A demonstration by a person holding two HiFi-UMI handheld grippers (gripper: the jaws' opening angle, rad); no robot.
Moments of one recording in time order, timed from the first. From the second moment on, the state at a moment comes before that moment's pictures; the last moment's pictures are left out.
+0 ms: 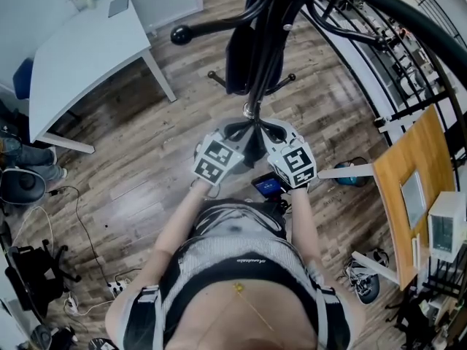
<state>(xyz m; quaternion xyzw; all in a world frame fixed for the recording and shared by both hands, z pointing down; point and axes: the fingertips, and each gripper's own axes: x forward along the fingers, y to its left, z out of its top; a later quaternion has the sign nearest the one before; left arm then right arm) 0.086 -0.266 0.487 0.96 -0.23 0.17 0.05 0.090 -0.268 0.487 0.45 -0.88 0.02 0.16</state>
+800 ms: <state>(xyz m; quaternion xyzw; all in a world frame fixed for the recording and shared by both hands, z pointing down) 0.084 -0.260 0.506 0.95 -0.23 0.18 0.05 0.088 -0.266 0.487 0.46 -0.88 0.05 0.12</state>
